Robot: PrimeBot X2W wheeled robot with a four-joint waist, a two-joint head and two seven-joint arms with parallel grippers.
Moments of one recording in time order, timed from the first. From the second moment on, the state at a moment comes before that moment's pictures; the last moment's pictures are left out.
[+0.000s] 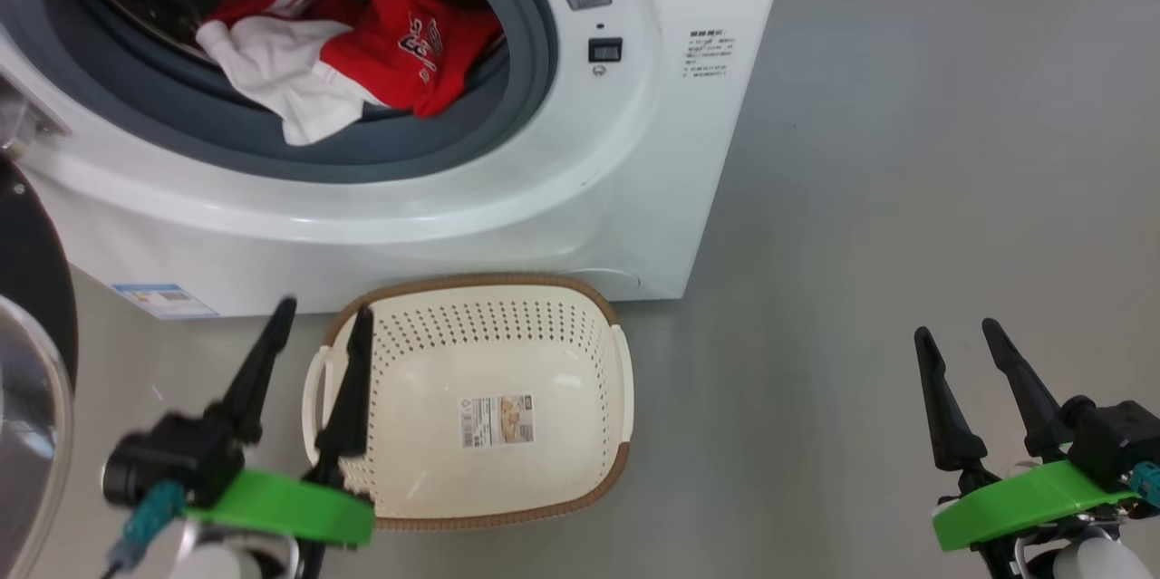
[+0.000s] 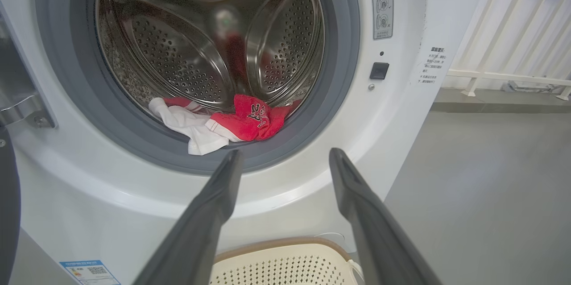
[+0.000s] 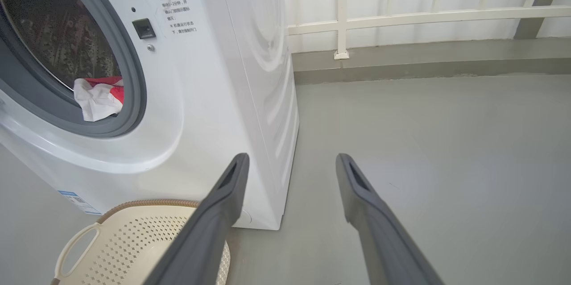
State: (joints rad) left arm -0.19 0.11 -0.07 0.19 -0.26 -0.13 -0.26; right arm -0.05 -0.13 -0.03 0.23 0.35 0.12 -0.26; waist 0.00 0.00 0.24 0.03
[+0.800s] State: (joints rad) left arm -0.99 0.20 -0.33 0.85 -0.40 -0.13 -0.25; right arm -0.21 -0.10 0.01 0.21 0.36 0.12 -0.26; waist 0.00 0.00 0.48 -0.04
